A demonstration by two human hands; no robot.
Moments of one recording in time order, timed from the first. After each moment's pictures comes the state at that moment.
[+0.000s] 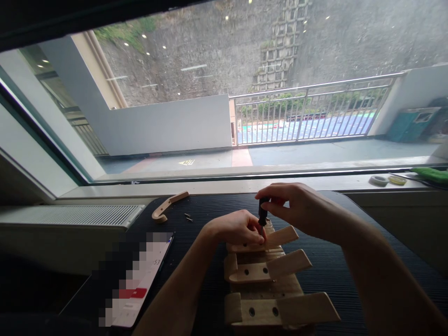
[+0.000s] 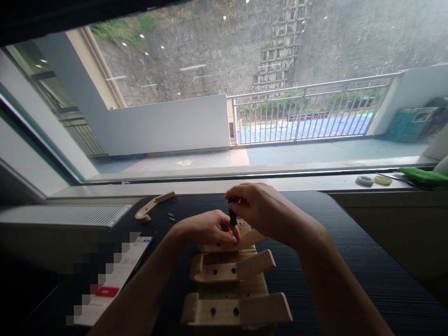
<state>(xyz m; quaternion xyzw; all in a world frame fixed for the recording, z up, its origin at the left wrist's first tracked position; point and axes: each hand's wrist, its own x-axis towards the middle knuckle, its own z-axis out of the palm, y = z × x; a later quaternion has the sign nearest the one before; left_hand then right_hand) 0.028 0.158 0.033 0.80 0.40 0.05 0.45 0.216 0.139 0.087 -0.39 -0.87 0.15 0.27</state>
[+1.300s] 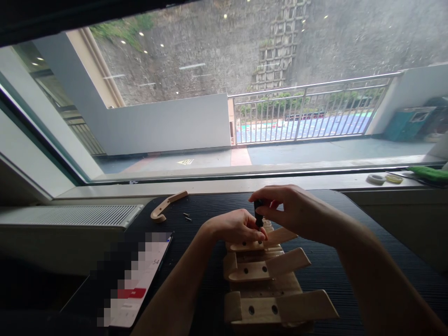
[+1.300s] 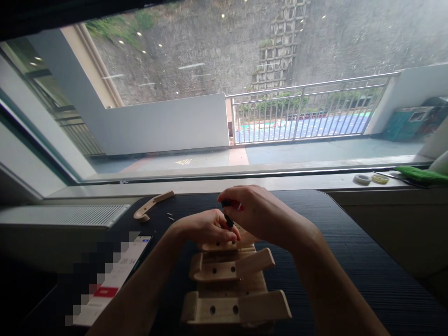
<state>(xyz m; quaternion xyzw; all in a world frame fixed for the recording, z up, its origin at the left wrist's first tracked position) 0.025 0.159 0.030 0.77 0.40 0.06 0.49 0.210 0.134 0.086 -0.38 -0.87 0.17 0.25</state>
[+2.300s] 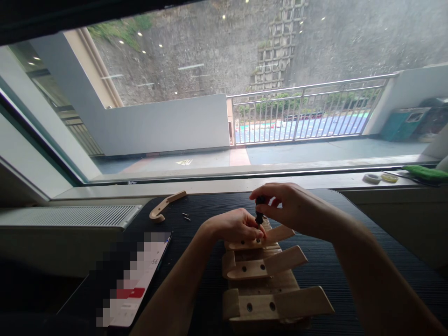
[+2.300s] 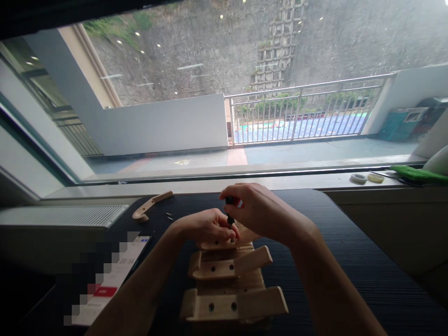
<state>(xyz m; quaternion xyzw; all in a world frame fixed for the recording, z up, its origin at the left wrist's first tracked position) 0.027 0.159 0.029 0.77 0.39 0.07 0.49 0.212 0.135 0.087 -0.39 -0.87 0.15 0.25</state>
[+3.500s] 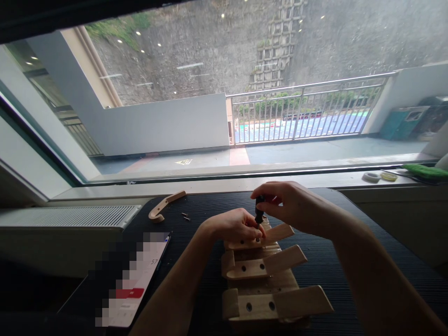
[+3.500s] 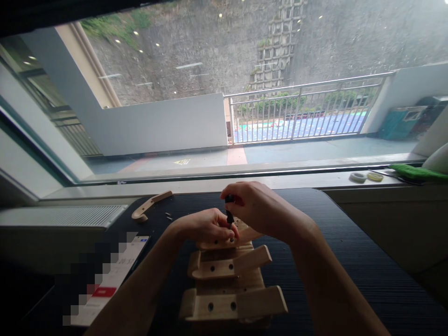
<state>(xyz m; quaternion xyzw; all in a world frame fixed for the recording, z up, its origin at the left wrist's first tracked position) 0.028 0.159 0.030 0.77 0.39 0.06 0.50 0.212 0.140 0.085 -0.39 -0.87 0.16 0.27</state>
